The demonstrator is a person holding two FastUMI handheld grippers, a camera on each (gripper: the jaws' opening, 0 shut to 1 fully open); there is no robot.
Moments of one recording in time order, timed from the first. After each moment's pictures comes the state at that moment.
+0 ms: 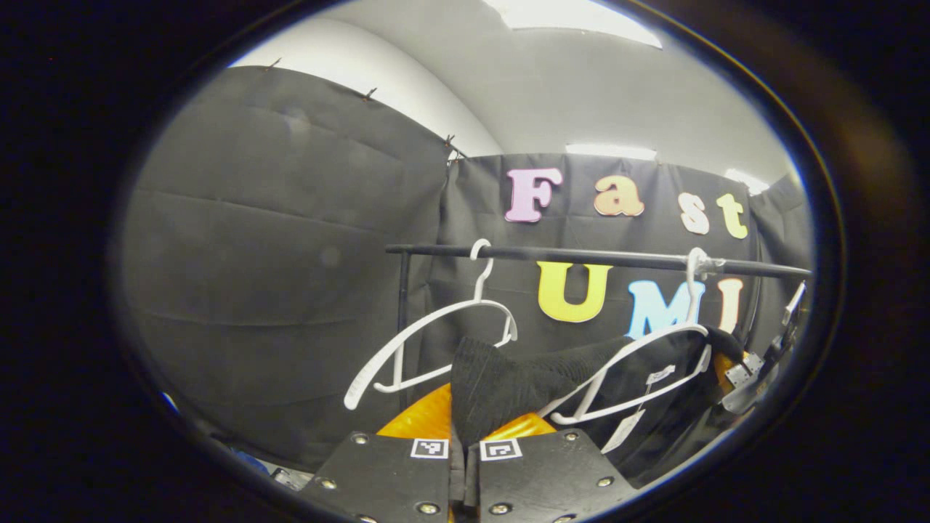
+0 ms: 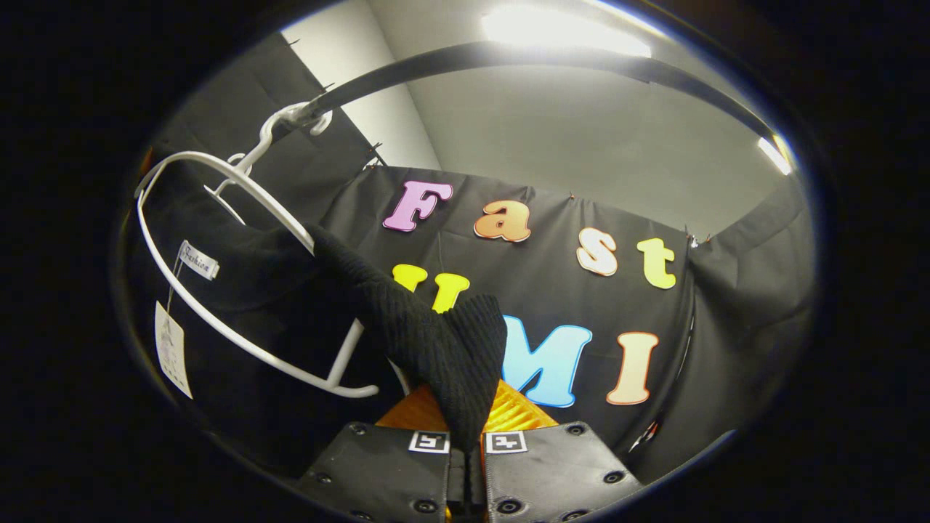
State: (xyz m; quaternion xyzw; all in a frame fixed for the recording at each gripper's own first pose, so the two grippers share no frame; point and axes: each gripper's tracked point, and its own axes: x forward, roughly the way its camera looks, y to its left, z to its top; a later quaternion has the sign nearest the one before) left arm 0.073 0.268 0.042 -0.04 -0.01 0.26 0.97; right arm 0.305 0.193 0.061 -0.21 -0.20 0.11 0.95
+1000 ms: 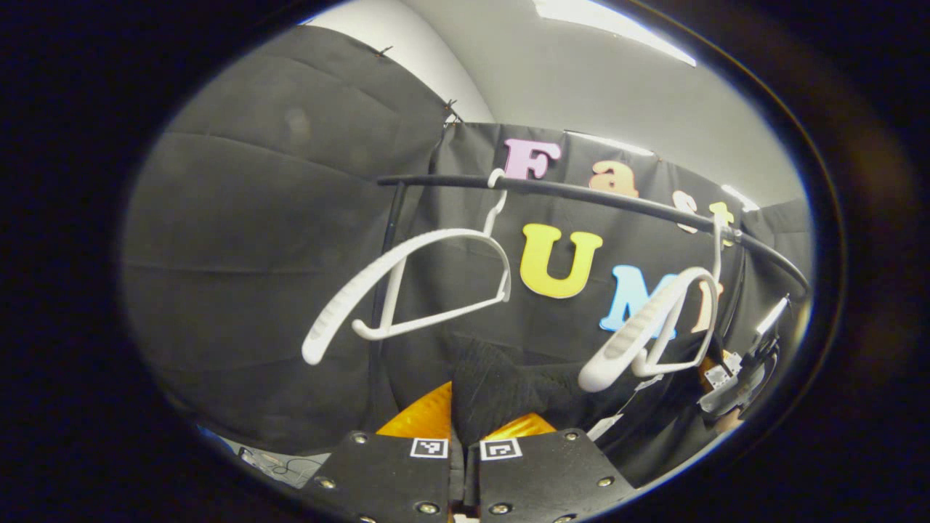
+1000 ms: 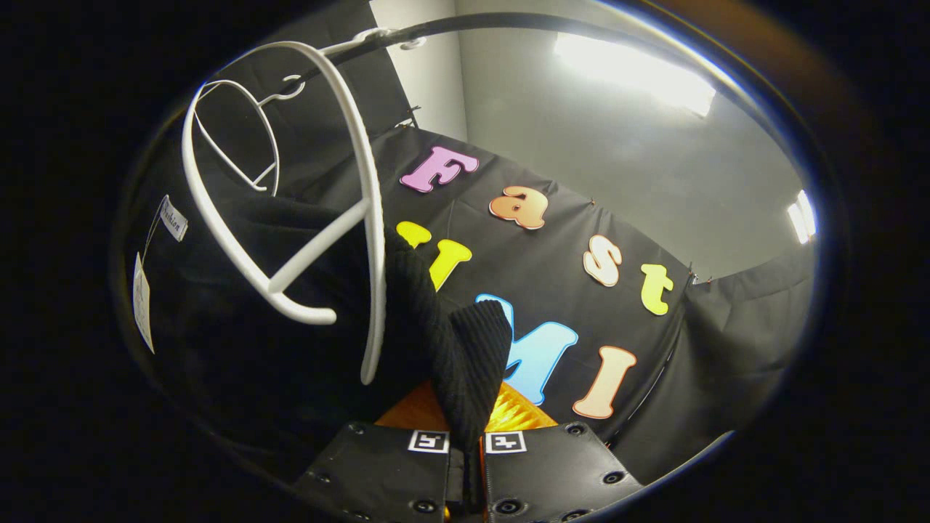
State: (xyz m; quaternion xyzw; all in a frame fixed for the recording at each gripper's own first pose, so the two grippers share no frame) left arm 0.106 0.284 -0.044 -0.11 0.04 0.20 0.97; right arm 0.334 0.182 0.008 -0.31 -0.16 0.08 0.93
